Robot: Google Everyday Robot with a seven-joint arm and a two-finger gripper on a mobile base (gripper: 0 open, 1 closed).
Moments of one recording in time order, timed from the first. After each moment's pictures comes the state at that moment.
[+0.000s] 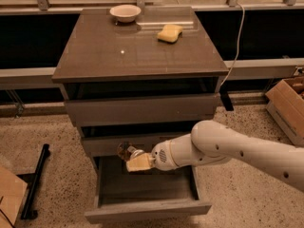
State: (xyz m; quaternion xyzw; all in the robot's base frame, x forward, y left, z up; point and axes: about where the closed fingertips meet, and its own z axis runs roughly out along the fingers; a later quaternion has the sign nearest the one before) arm 0.472 0.031 0.633 -0.21 0.87 0.41 0.17
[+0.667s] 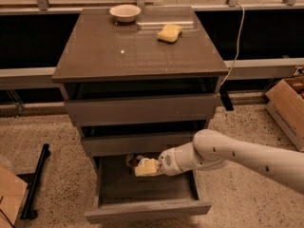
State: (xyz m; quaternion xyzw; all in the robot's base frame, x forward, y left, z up) arm 0.489 0.012 0.549 -0.15 0.88 0.44 0.11
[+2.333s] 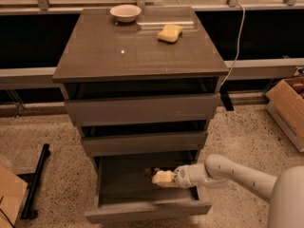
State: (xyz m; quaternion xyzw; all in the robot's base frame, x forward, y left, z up) arm 0.531 -0.052 0.369 -0.03 0.86 0.50 0.07
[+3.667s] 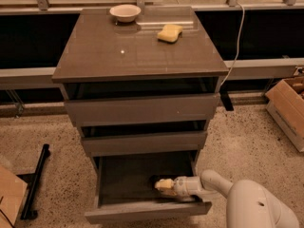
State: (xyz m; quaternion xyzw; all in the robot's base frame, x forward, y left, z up) arm 0.570 -0.070 0.196 0.07 0.85 0.52 0.05
